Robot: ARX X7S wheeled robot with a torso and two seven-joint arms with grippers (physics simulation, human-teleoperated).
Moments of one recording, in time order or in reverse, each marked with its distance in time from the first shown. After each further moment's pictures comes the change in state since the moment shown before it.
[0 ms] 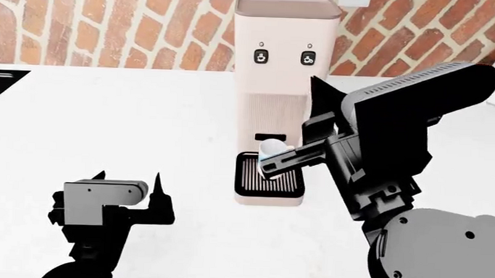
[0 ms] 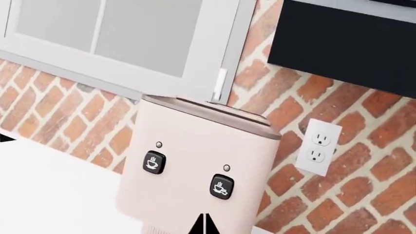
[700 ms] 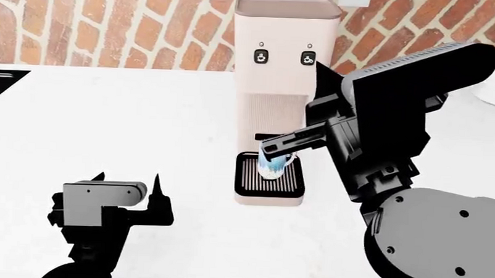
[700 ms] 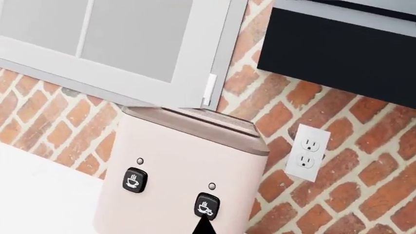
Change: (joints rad) left arm 0.005 -0.011 0.002 -0.013 -0.015 0.013 -0.008; right arm 0.047 -0.028 -0.007 0.059 -0.023 0.013 -0.004
